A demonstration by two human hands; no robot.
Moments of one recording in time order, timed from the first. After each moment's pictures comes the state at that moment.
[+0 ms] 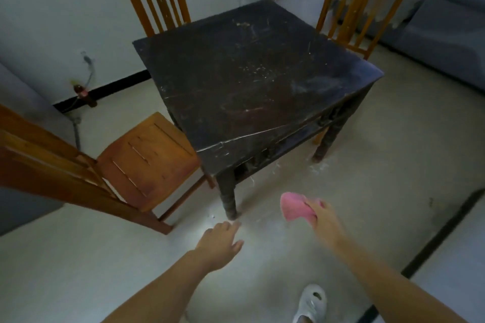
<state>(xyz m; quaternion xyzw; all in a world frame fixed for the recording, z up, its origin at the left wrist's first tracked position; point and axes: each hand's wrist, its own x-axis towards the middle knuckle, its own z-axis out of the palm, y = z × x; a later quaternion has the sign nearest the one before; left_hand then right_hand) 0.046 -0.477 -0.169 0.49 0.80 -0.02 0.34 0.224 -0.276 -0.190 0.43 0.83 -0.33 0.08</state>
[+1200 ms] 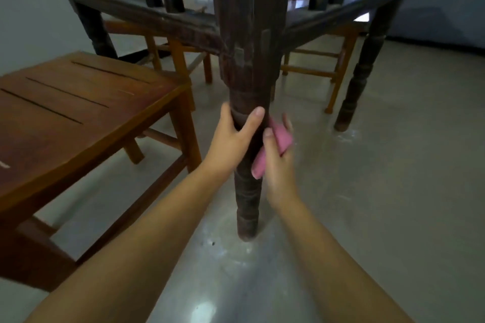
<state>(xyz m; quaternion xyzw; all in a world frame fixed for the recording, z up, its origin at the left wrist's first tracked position) -0.113 -0.401 -0.539 0.46 0.57 0.61 0.29 -0.031 -0.368 -0.590 0.35 0.54 -0.59 -0.49</state>
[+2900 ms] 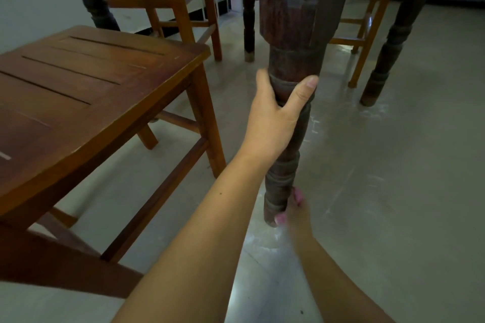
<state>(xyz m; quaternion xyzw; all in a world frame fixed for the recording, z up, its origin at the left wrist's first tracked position) -0.117 -0.397 -0.545 0.49 0.54 0.63 0.28 -0.047 -0.382 -0.782 0.57 0.35 -0.64 -0.38</state>
